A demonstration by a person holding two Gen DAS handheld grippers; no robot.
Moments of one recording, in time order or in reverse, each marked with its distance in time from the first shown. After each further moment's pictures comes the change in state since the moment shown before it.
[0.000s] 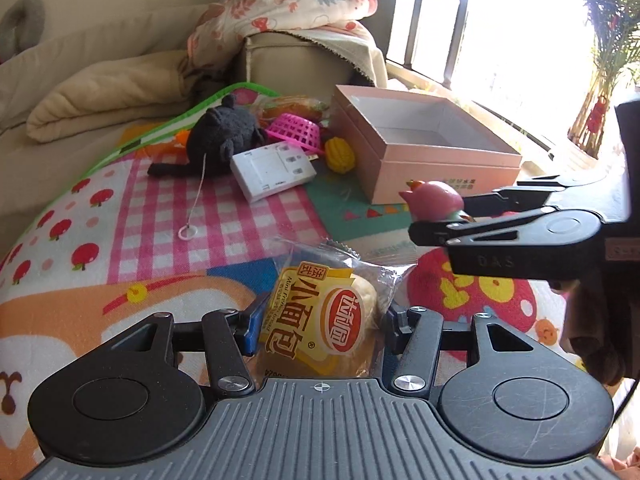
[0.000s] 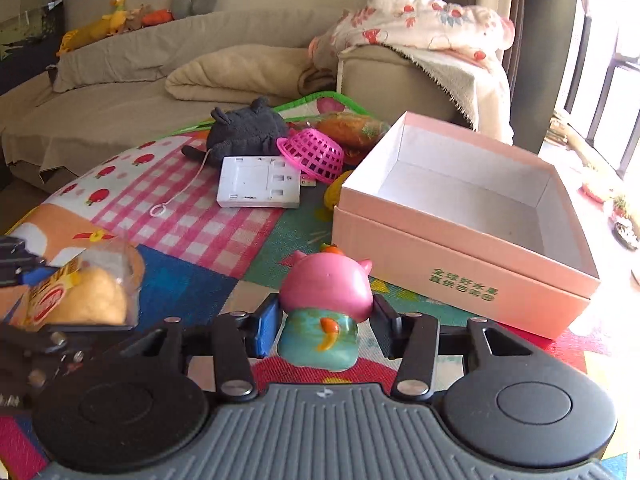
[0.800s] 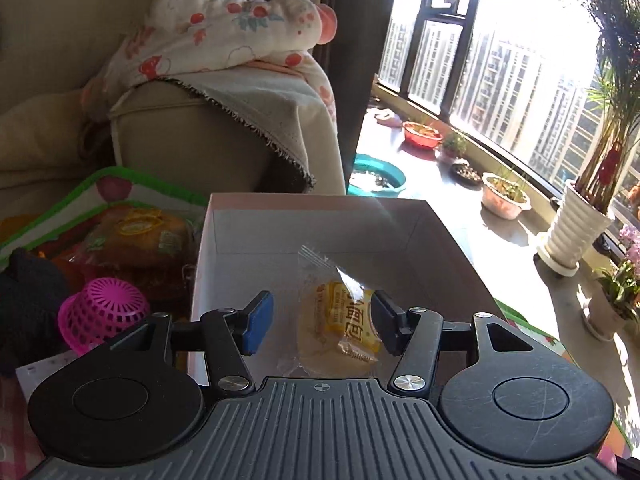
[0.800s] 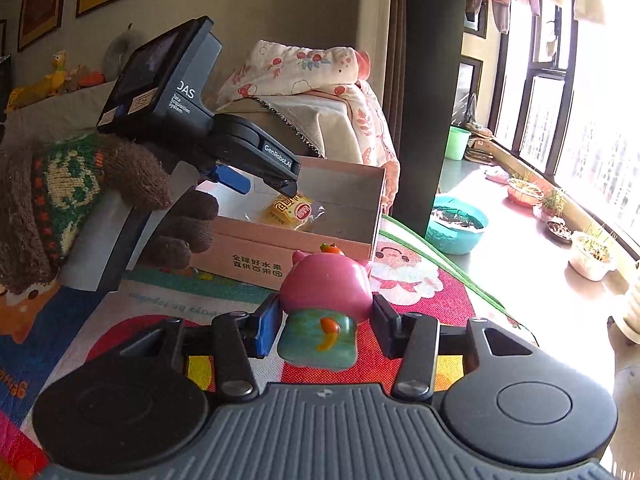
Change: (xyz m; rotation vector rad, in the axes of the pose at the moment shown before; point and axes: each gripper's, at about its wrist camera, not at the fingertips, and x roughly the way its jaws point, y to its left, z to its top) left arm 0.165 -0.090 0.153 -0.066 -0.094 -0.030; right arm -0.073 -0.109 -0.041 0.130 -0.140 -0.177
